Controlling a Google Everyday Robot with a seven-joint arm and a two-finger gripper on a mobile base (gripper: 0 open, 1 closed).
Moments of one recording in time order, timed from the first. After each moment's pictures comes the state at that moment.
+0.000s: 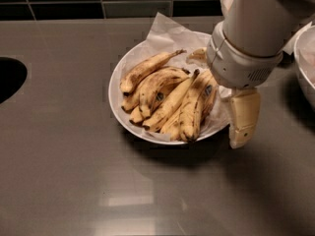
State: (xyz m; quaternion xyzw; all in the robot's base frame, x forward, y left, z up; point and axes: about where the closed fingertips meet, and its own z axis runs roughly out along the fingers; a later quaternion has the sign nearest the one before) arm 0.427 -0.107 0.943 -0.80 0.58 -0.04 0.12
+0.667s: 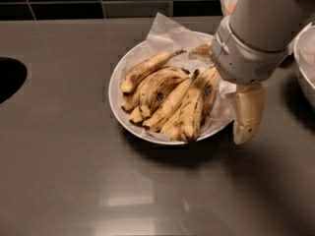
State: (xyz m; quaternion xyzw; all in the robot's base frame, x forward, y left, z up) arm 0.431 -0.111 0.950 -0.81 0.58 -0.04 0.13
